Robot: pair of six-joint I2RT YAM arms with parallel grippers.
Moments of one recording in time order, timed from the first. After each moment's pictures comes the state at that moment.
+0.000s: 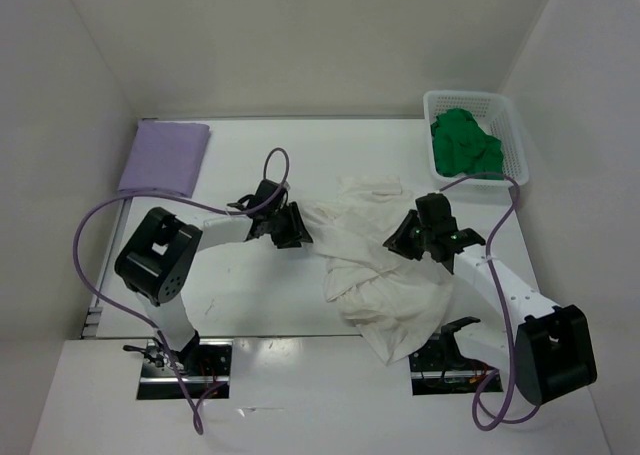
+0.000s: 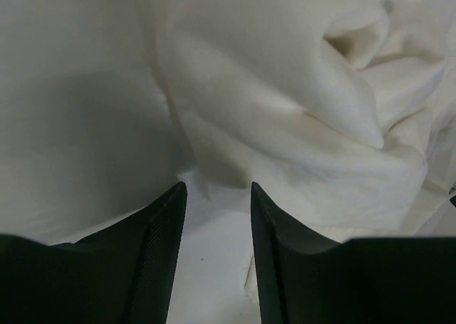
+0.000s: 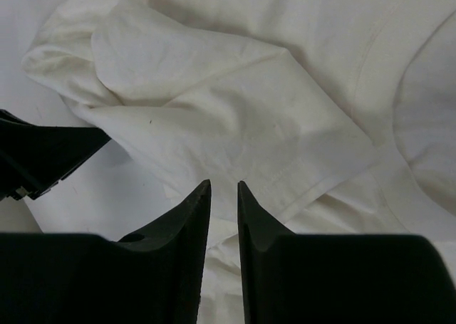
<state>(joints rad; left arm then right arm) -0.49 1.77 0.94 -0.11 0.28 -0.81 0.30 1.11 0.63 -0.40 -0.11 0.88</state>
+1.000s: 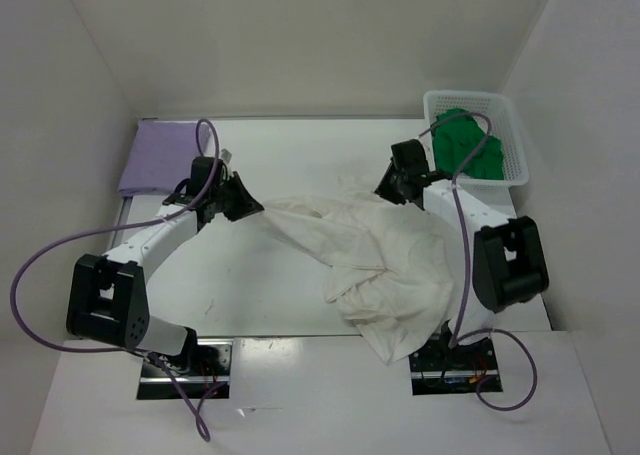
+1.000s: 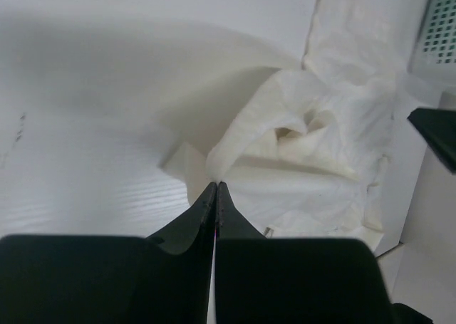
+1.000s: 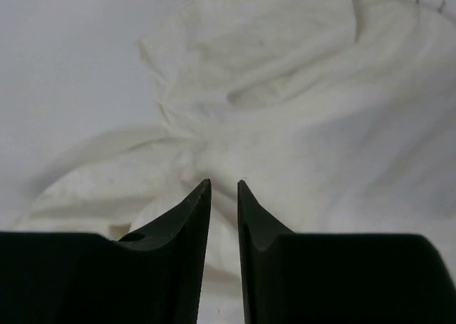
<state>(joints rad) -0.22 1.42 0.94 -0.23 0.26 -0.71 0.30 1.55 1.06 -0.33 0.06 0.78</state>
